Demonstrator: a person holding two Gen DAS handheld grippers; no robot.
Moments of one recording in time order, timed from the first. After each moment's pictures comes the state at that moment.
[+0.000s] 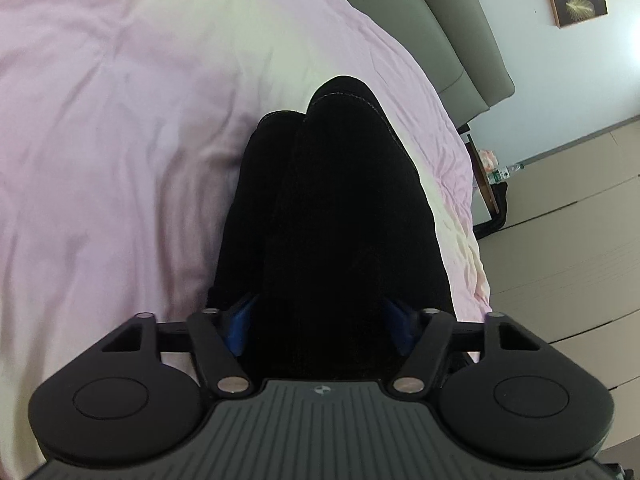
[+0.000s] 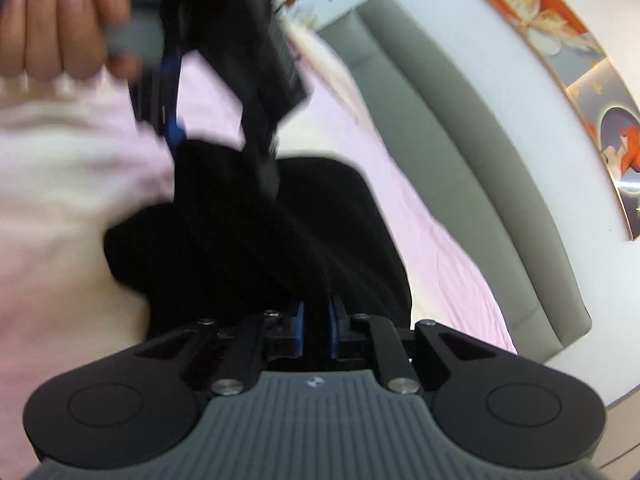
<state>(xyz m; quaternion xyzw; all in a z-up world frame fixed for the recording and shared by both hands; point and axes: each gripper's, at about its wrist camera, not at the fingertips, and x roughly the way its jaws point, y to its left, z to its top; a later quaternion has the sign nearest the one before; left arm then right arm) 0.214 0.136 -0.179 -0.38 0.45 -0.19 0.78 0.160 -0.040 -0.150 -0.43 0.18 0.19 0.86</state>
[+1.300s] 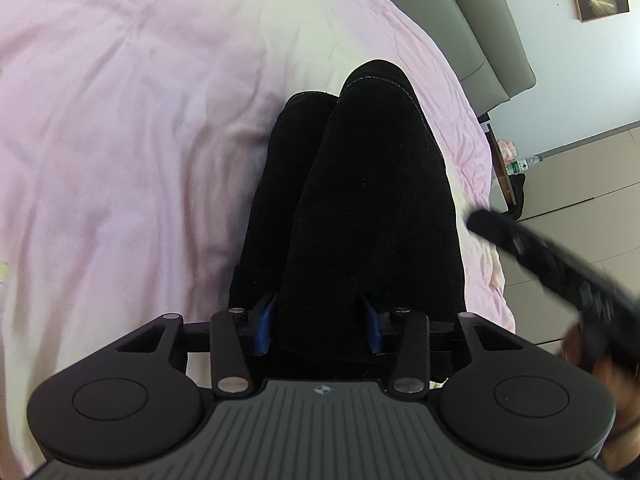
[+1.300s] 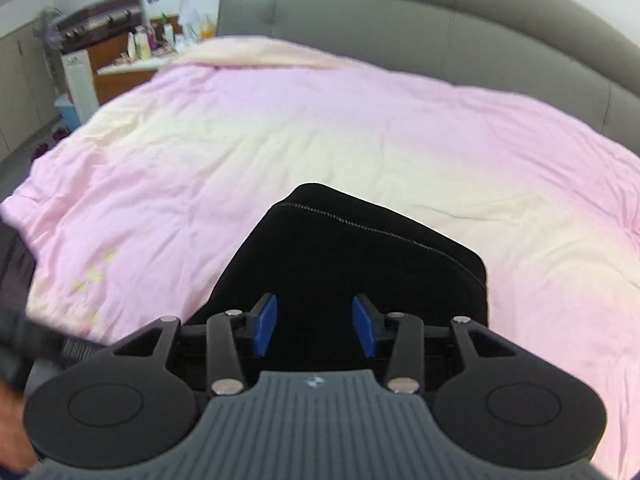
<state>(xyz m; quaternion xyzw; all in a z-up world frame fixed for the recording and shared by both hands) 0.216 0.136 -0.185 -0.37 0.49 -0.18 0.77 0.321 -0.033 -0.086 -0.09 0.42 0.19 0.88</state>
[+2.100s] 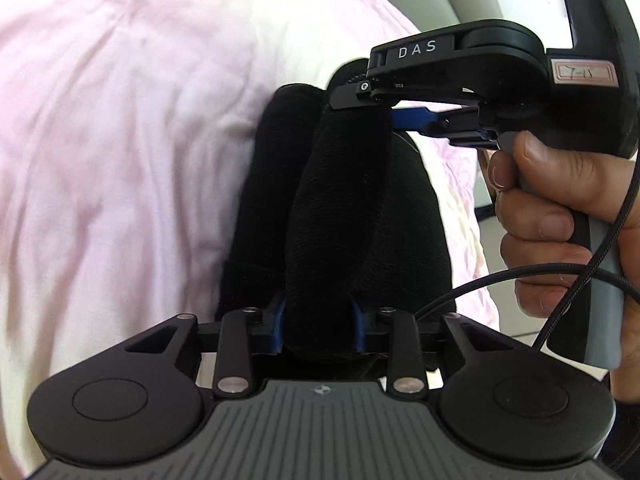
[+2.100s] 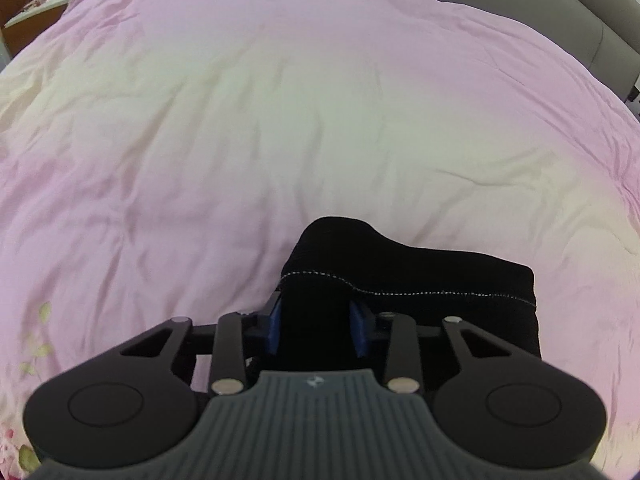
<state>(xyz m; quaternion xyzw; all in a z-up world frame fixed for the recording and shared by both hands) 0.214 0.146 -0.183 -0.38 0.49 -0.22 0.76 0.425 0.056 -0.113 -0.11 0.55 0.08 0.83</state>
